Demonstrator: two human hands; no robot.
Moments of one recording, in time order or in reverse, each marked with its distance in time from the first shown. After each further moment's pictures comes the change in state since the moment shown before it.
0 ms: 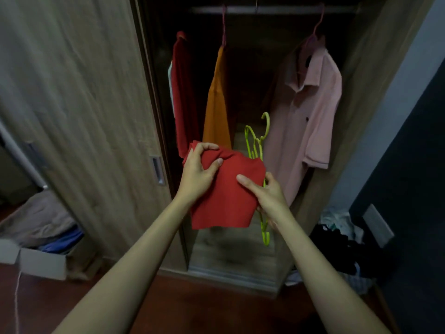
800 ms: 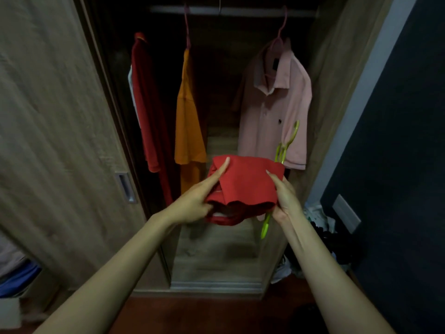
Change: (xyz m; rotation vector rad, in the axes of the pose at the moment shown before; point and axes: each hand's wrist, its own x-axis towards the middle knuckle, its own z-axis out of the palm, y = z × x) left_hand 0.014 -0.013 0.019 0.037 -0.780 0.210; right_hand 0.035 -0.010 -0.047 0.510 0.282 0.018
